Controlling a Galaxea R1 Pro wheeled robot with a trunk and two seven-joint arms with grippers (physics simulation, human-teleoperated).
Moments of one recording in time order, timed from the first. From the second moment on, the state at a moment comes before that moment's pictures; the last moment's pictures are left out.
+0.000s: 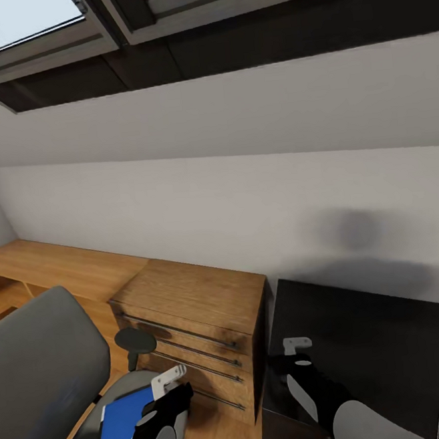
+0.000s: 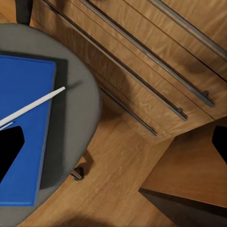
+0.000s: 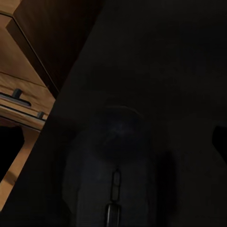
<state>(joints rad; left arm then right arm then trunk) -0.21 0.07 -0.49 -1.29 0.80 0.31 0.76 -0.63 0.11 0.22 -0.38 -0.21 0.17 -0.22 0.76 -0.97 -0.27</state>
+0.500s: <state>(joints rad) -0.21 0.07 -0.49 -1.28 0.81 0.30 0.76 -0.63 0.11 0.21 -0.38 -0.21 0.22 -0.22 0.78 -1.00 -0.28</state>
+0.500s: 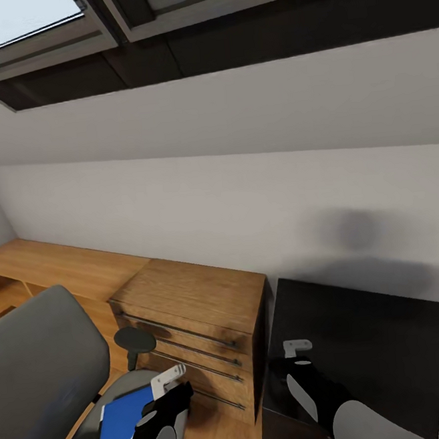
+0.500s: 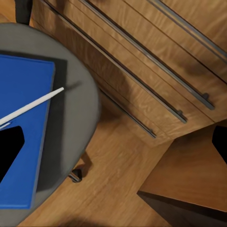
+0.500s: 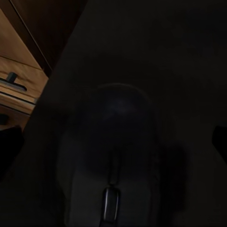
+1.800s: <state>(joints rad) -0.21 0.07 -0.49 -1.27 0.81 0.29 0.75 -0.63 0.11 0.21 -0.38 -0.21 0.21 -0.22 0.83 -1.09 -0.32</state>
